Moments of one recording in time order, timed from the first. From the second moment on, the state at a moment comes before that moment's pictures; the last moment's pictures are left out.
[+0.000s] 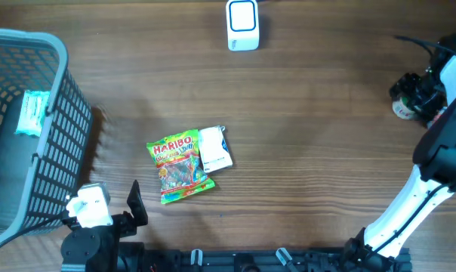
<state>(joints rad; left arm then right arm) -0.04 0.01 0.58 -1.04 -0.17 -0.15 -0.45 2.26 1.77 -1.02 0.04 0.39</state>
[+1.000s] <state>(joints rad) -0.04 0.01 0.58 -1.03 -0.17 -0.15 0.59 1.67 1.78 -1.21 -0.14 0.39</state>
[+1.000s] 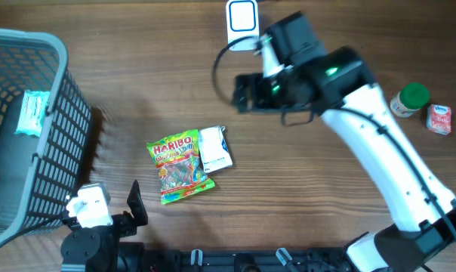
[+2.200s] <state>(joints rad) 0.08 0.90 1.37 -0.94 -0.11 -0.29 0.81 1.93 1.25 -0.57 -0.10 0.59</state>
